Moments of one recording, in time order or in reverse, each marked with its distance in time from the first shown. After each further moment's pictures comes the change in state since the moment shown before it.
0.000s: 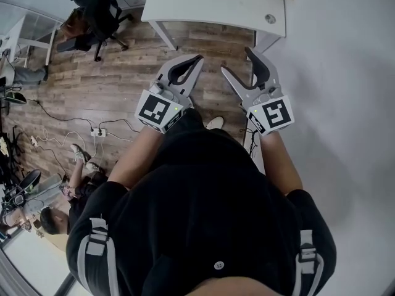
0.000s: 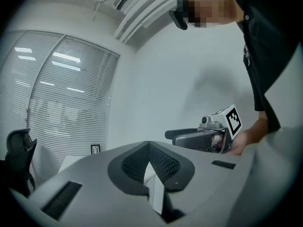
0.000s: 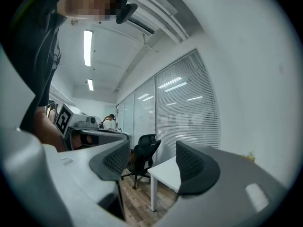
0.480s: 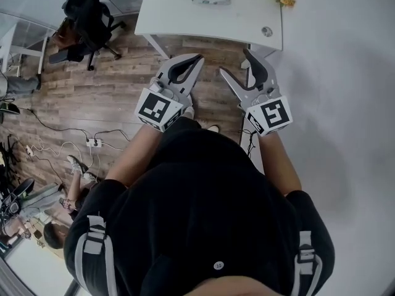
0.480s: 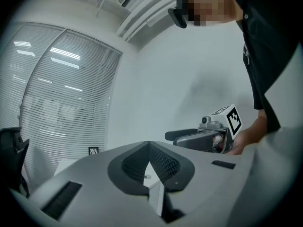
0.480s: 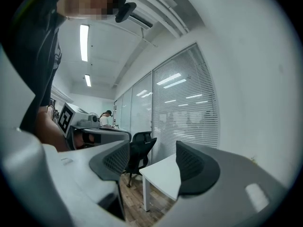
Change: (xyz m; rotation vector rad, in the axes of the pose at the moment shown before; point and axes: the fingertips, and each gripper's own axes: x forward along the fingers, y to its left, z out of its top) left arm 0.067 0.074 -0.004 -0.011 -0.012 -0.031; right arm 0.069 -0.064 -0.013 0.003 0.034 -0.019
